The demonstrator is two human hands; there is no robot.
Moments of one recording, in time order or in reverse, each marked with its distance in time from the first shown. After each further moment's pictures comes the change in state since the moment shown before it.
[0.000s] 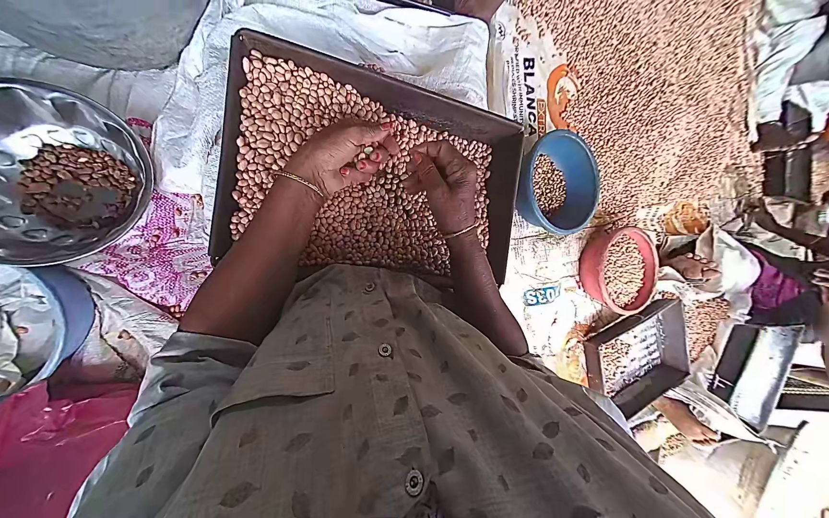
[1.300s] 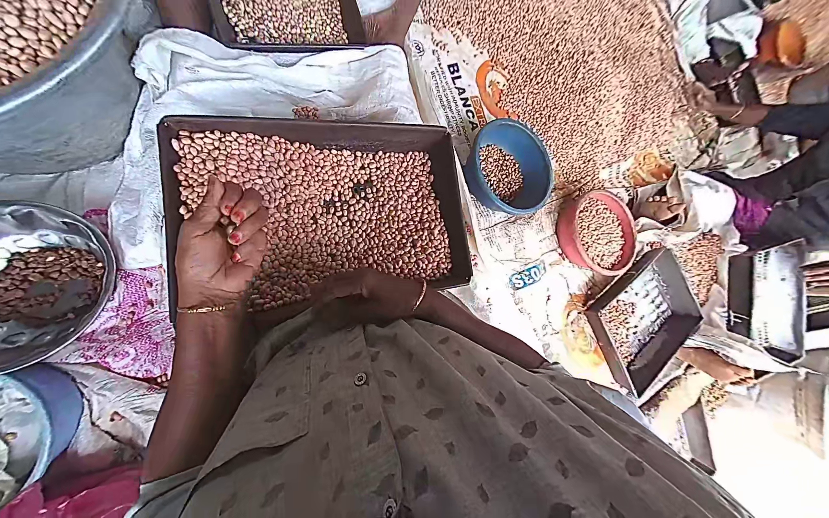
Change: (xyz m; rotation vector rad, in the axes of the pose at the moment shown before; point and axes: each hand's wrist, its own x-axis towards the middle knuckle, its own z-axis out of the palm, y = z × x) left_hand -0.078 -0.026 -0.011 -0.592 -0.009 0.414; right_hand -0.078 -0.016 0.003 0.103 -0.864 -0.101
